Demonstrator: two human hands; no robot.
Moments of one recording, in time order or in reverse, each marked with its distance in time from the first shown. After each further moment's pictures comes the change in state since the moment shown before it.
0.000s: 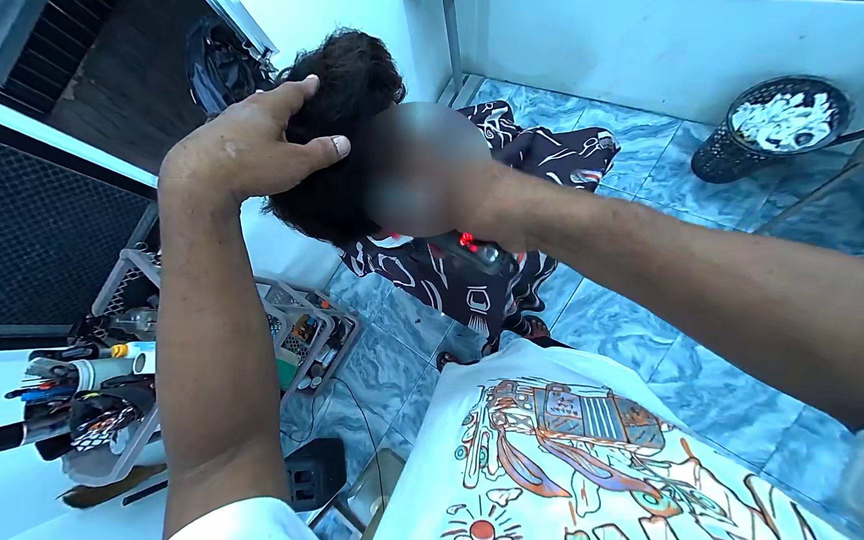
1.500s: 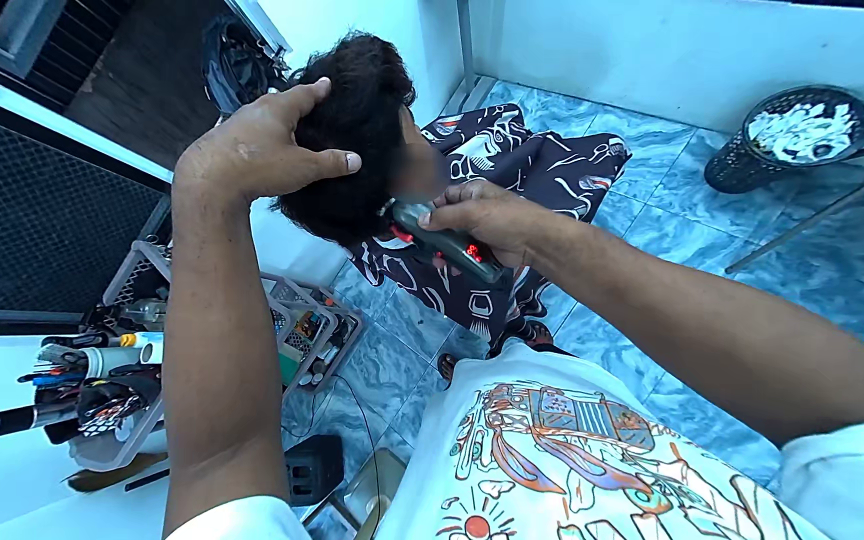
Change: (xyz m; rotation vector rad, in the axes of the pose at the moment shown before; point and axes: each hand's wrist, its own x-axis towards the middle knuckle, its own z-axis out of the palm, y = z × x) left_hand 0.002 -0.001 0.001 -0.007 0.006 0.006; right_hand 0.019 0.043 -0.005 0.391 -0.099 0.087
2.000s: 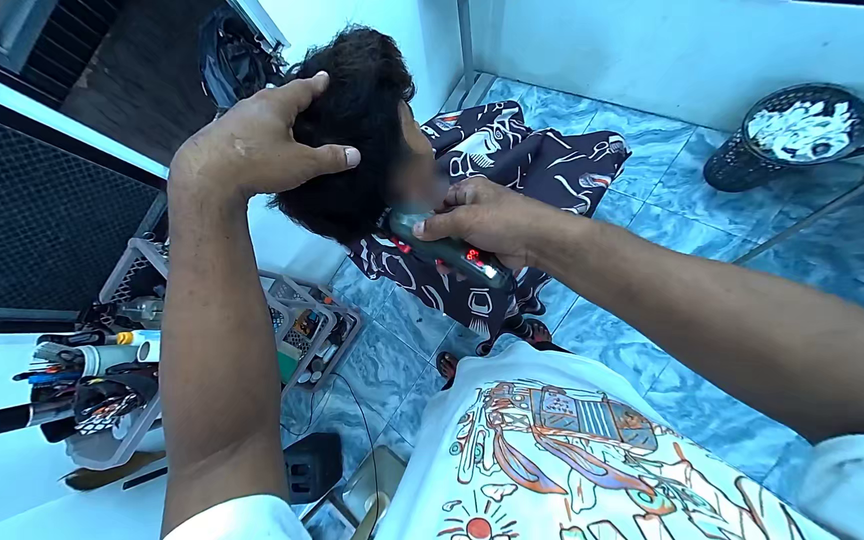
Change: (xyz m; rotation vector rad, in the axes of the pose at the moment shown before) left_hand -0.001 0.000 0.000 0.014 0.002 -0.009; right_hand -0.010 -0.012 0.011 -0.144 0.030 0.002
